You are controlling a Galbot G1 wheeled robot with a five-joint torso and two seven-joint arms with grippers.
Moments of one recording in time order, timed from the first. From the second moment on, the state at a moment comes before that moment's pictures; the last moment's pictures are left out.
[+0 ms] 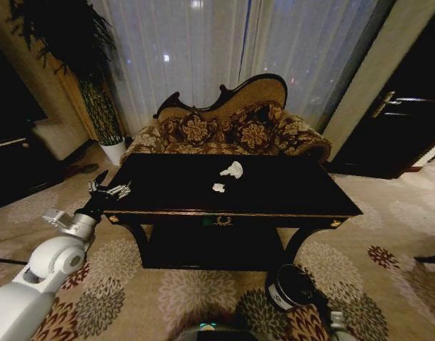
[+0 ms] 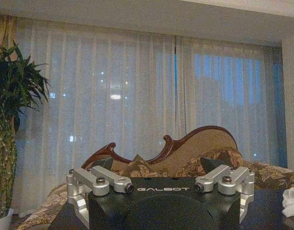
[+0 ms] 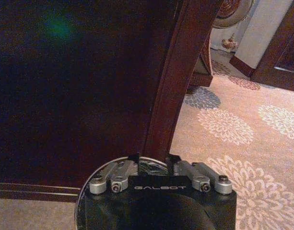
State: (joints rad) left arm 1.42 -0.70 -0.76 -2.09 -0.90 -0.07 -0.04; right arm -1.30 1.14 0.66 0.78 0.27 0.49 -0.21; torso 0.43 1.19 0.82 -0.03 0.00
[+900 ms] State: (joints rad) left arm 1.42 -0.70 -0.76 -2.09 -0.90 -0.07 -0.04; right arm -1.71 1.18 0.86 1.30 0.59 0.50 -0.27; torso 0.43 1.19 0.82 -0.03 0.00
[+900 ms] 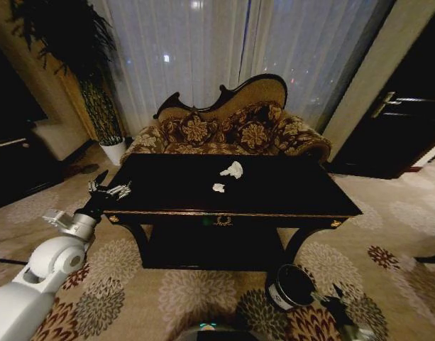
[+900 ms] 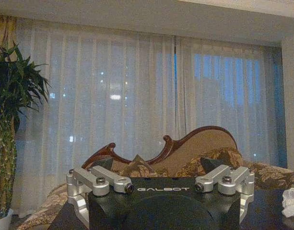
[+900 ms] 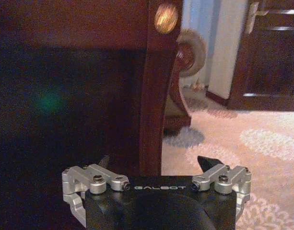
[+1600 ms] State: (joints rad) left arm 1.42 -0.70 -0.76 -2.09 -0.90 -0.07 -0.04; right arm -1.89 1.11 1.07 1.84 0.71 0.45 -0.26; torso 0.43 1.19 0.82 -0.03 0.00
